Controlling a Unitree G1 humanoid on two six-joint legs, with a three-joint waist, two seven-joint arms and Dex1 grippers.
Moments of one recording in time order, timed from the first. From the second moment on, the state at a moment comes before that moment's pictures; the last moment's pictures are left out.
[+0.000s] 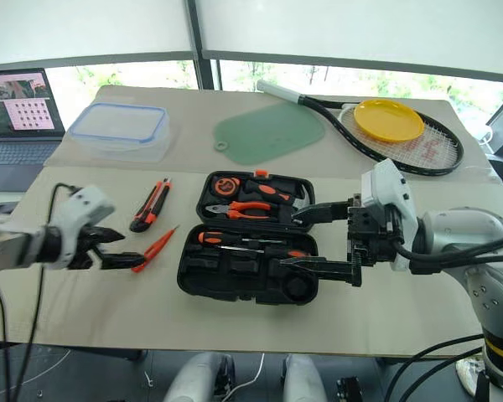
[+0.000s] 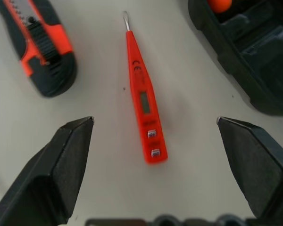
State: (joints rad) left arm -0.50 1.02 -0.07 -0.36 -0.50 1.40 -0.81; right arm -0.34 -0.90 -0.26 -0.64 0.94 0.90 0.99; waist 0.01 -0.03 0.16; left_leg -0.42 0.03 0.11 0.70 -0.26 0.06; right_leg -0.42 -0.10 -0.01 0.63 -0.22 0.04
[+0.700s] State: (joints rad) left arm -0.69 0.96 -0.37 -0.16 -0.35 1.30 -0.81; right arm -0.25 -0.92 -0.32 -0.73 1.08 0.90 0.79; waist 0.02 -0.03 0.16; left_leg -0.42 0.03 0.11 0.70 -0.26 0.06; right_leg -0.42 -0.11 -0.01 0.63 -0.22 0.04
